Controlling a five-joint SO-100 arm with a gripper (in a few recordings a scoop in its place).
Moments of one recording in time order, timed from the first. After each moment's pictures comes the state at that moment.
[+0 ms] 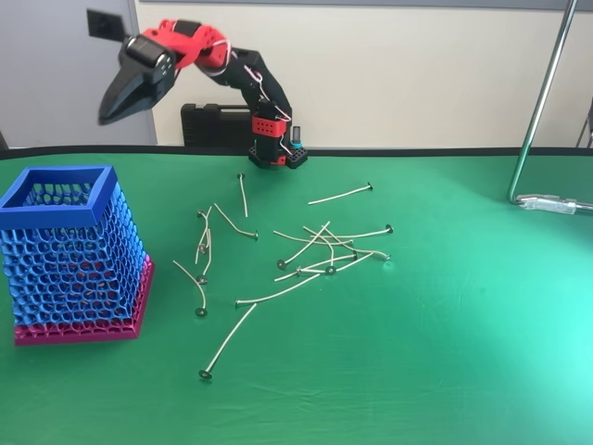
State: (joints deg) arm 24.5 55.2 13.4 56.4 -19.2
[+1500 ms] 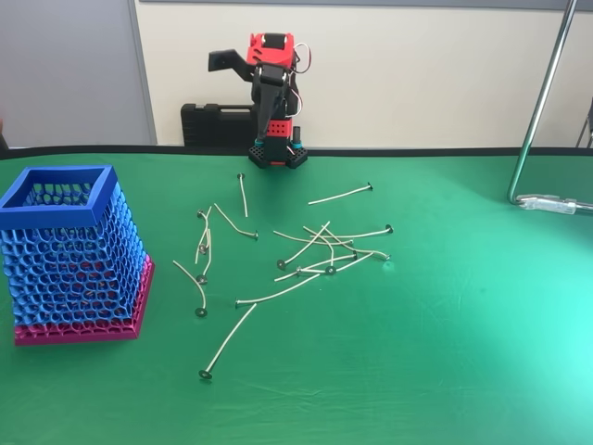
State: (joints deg) arm 4.2 168.1 143.7 53.8 -10.8
